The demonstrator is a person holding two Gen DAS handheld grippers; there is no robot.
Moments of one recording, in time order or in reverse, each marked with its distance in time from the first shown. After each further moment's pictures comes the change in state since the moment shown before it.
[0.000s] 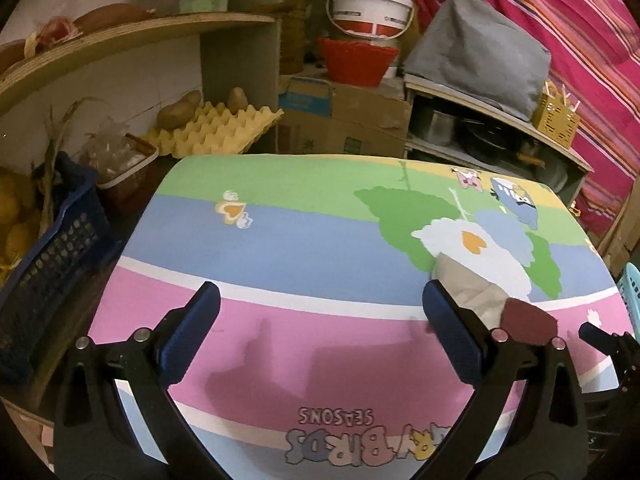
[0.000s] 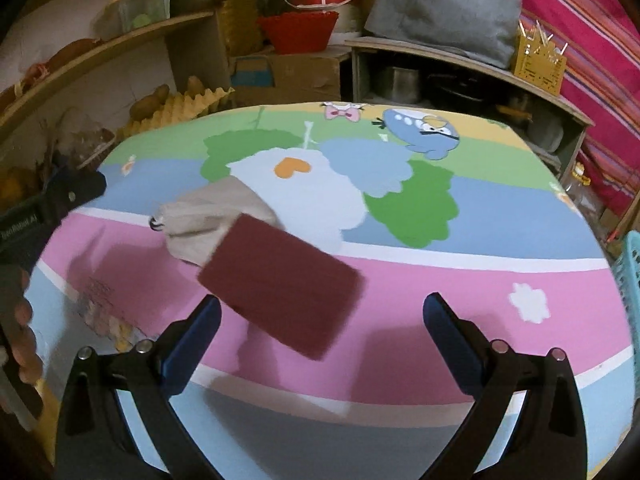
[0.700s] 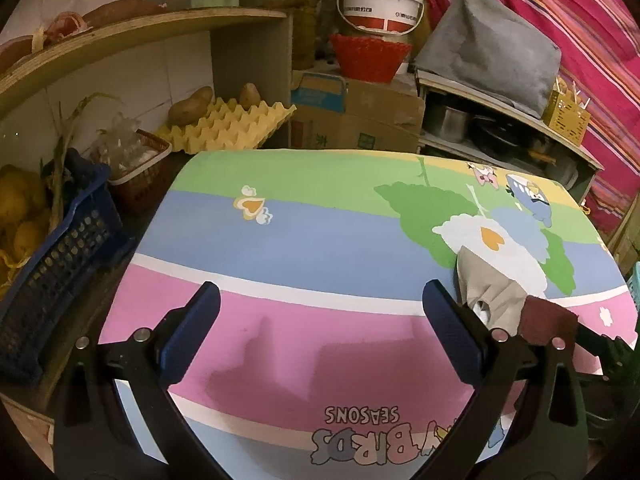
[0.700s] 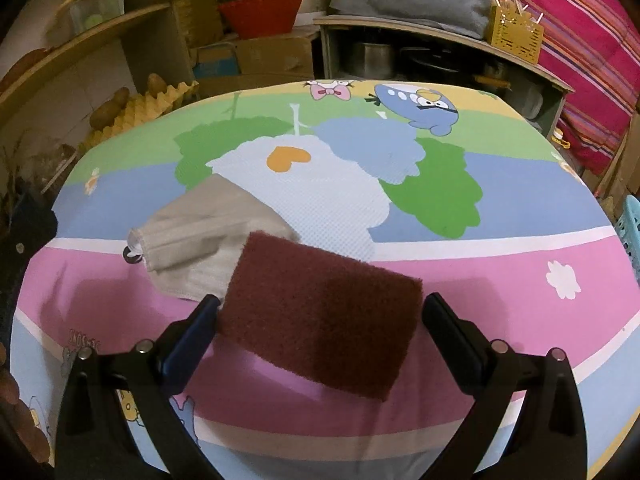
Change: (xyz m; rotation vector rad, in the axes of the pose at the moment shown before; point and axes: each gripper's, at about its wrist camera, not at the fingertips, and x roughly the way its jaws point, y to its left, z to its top) left arm 0.003 0.009 -0.001 0.004 0.018 0.029; right arm 0.032 0.017 0.009 0.113 0.053 -0.090
